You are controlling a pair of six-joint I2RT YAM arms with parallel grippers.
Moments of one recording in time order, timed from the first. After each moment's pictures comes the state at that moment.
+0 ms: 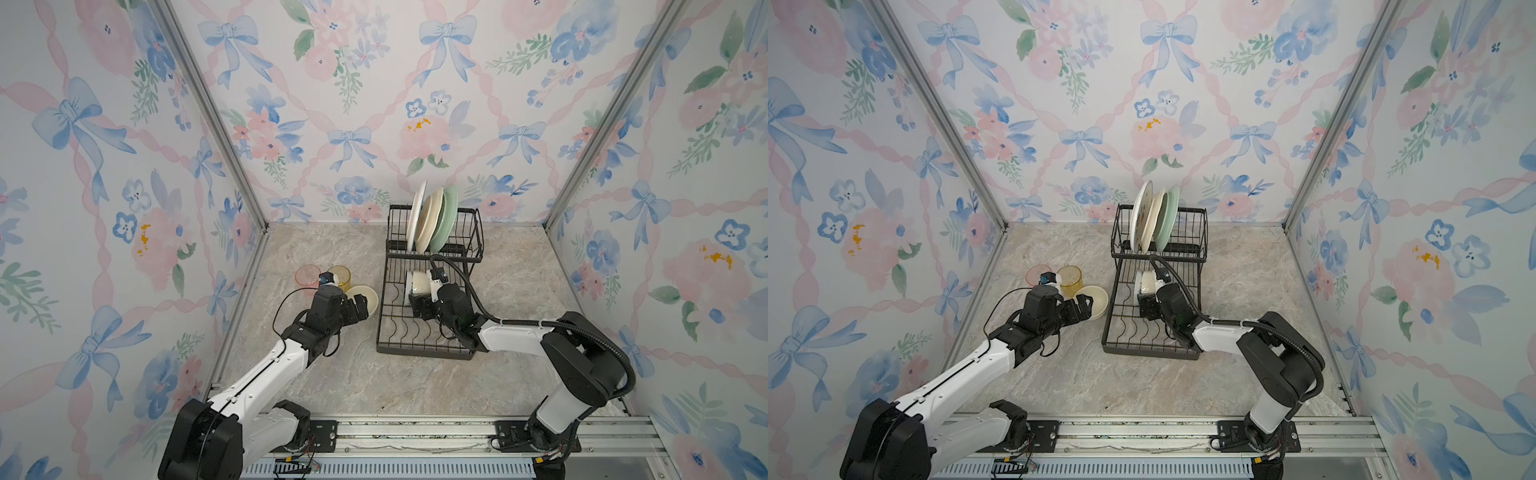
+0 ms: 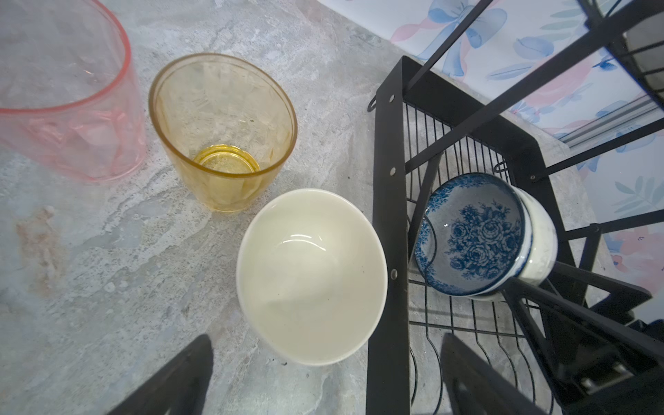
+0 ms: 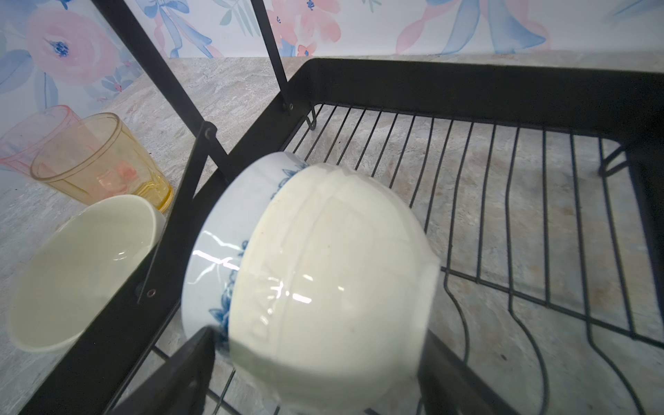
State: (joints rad) left arm -0.41 1.09 0.60 -0.16 -0.08 -0.60; right arm 0.72 1.68 0.76 0.44 0.21 0.33
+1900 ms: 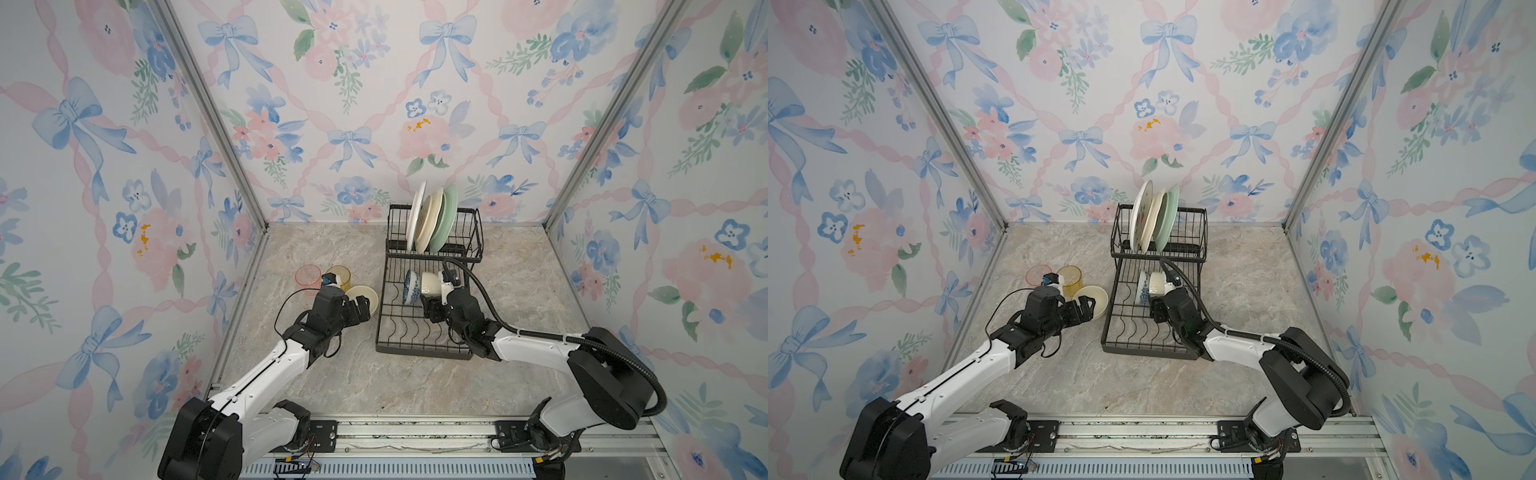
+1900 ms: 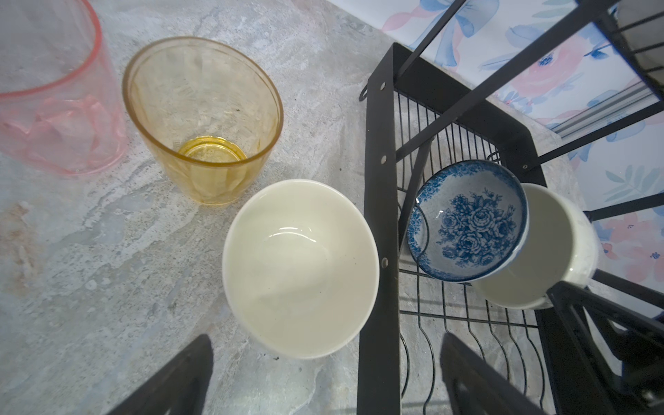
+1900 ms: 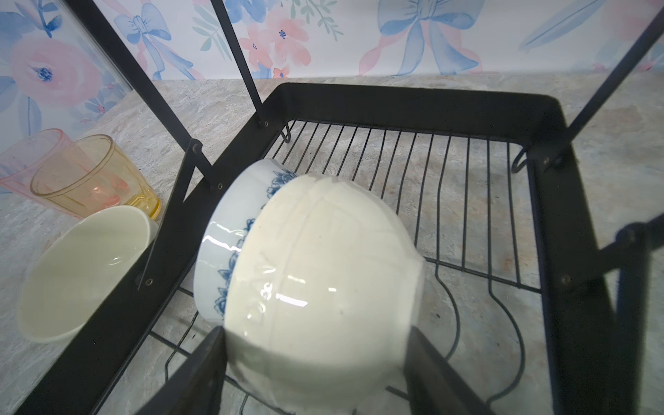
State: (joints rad) left arm -0.42 1.09 0.59 -0.15 -0.06 -0.60; right arm 0.74 1.51 0.66 0.38 0.30 0.36
